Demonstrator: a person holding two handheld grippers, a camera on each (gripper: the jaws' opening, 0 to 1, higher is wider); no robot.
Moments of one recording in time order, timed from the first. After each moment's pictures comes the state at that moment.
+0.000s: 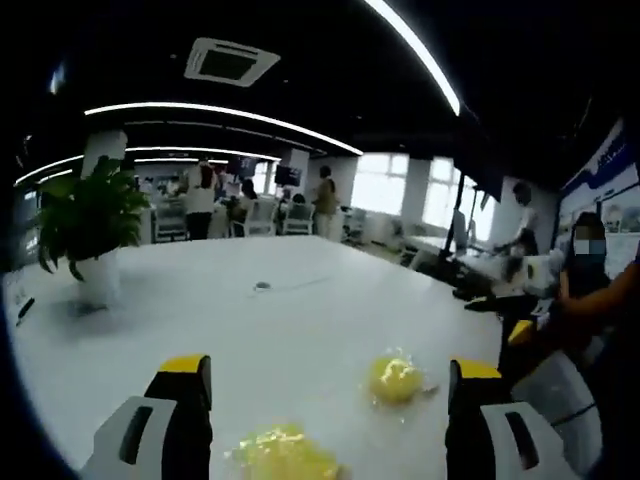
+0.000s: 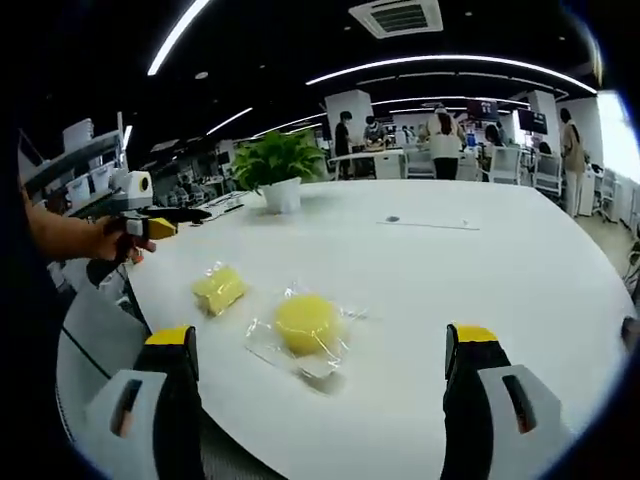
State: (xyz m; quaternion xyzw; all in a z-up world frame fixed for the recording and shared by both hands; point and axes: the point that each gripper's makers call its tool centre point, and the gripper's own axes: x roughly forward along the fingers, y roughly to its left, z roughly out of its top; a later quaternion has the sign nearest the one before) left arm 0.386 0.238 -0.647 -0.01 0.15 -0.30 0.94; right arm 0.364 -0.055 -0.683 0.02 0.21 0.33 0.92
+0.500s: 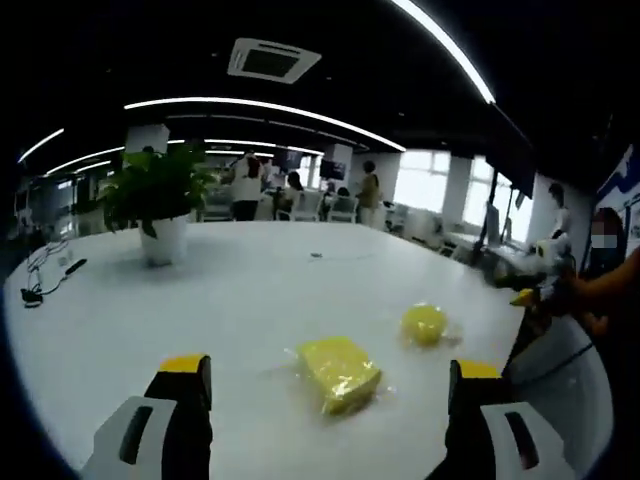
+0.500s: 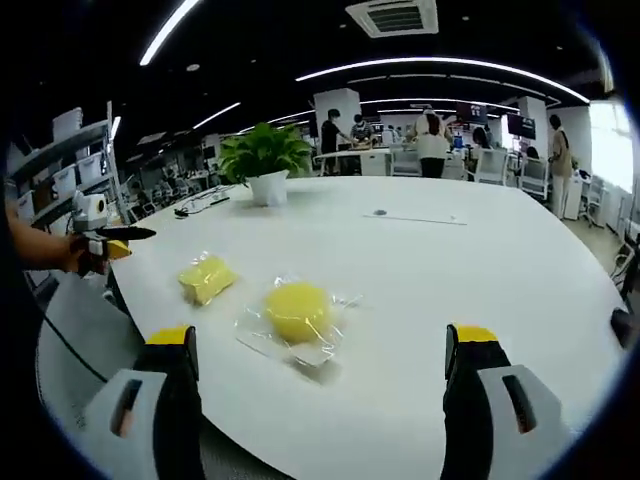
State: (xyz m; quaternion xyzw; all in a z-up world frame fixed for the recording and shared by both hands) left arm 0.322 0.307 -0.688 -0.03 0.17 -0.23 0.96; right arm 0.354 -0.055 -0.699 0.00 0.21 0.30 0.93
